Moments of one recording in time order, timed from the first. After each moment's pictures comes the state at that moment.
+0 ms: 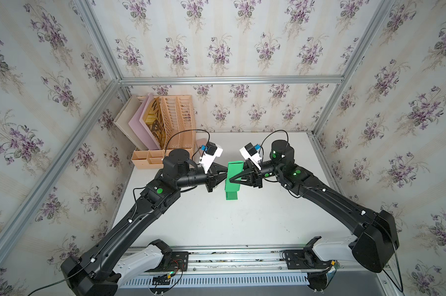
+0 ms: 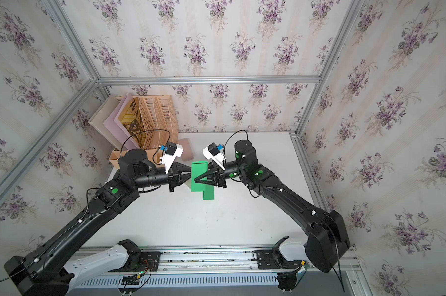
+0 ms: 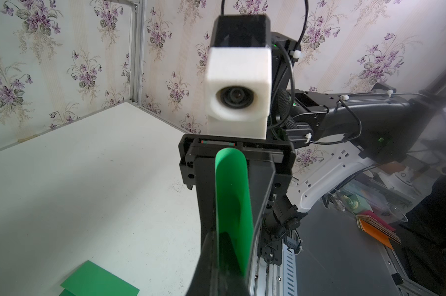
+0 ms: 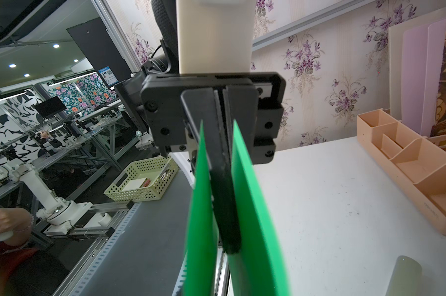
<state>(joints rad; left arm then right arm) -0.57 1.04 1.08 -0.25 0.69 -0.20 0.64 1.35 1.09 0.06 -1.19 0.15</state>
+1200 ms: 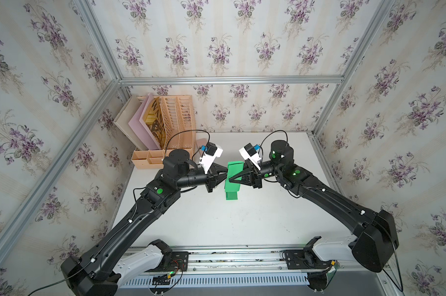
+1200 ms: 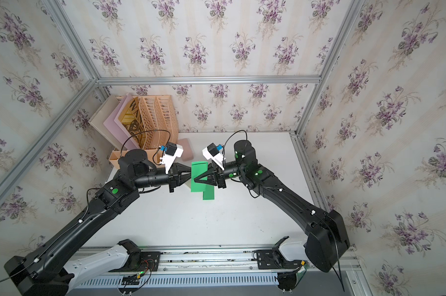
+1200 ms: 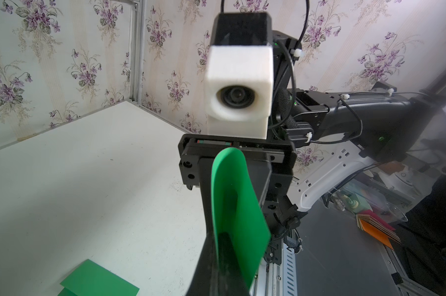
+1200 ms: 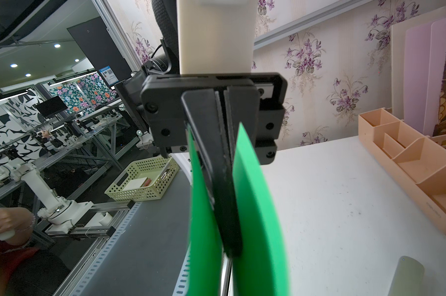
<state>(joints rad) -0.57 1.04 1.07 -0.25 0.69 -0.20 0.65 1.35 1.09 0.06 -1.19 0.15</state>
